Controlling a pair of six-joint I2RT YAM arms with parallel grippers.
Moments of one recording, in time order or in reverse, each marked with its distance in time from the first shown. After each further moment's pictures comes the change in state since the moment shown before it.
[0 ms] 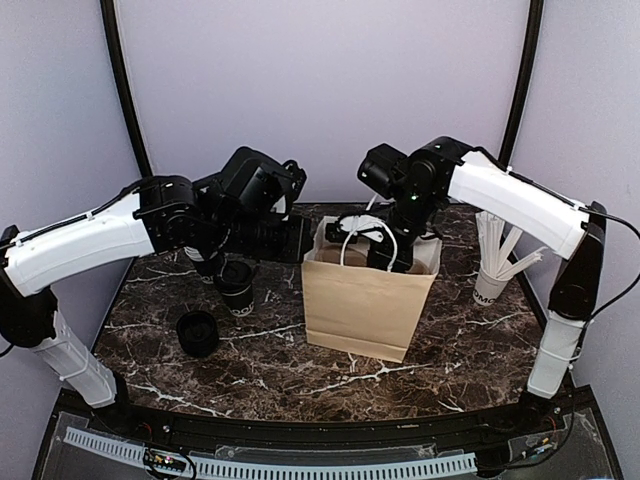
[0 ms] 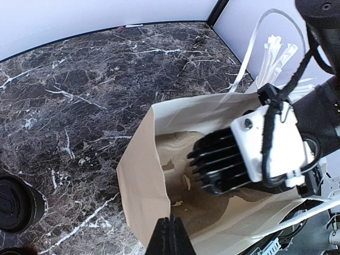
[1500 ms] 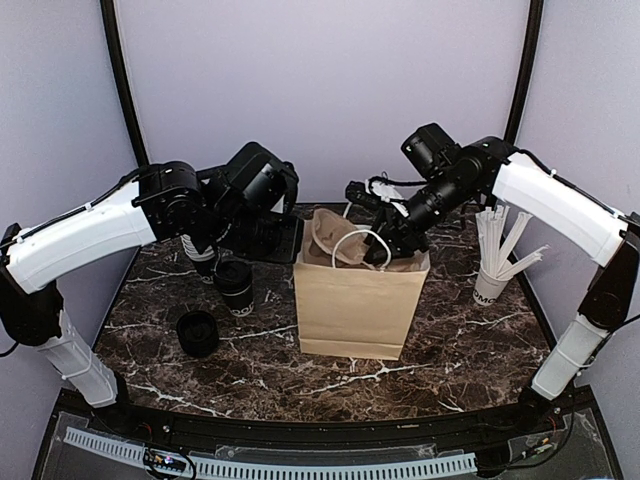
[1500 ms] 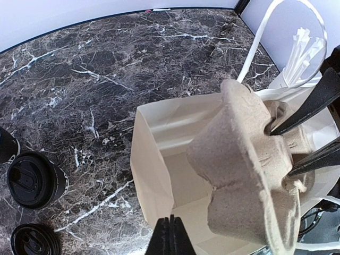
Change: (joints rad) left arm 0.001 0.040 0.111 -0.216 -0.055 -0.069; right arm -0.136 -0.189 -0.190 0.279 -0.413 -0.129
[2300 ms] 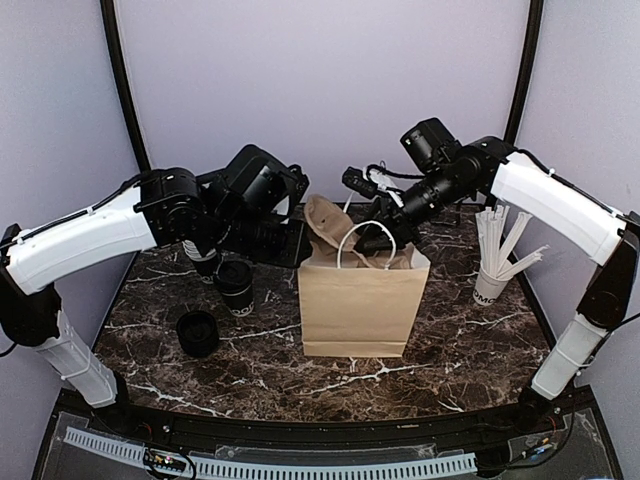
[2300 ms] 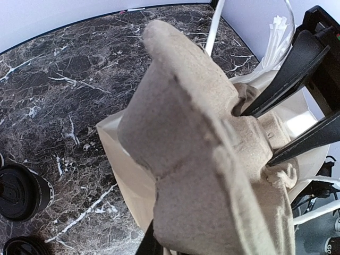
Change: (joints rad) left arm 0.000 -0.014 -0.052 0.094 0.081 0.076; right arm -0.007 0.010 0.006 0.095 -0.063 0.090
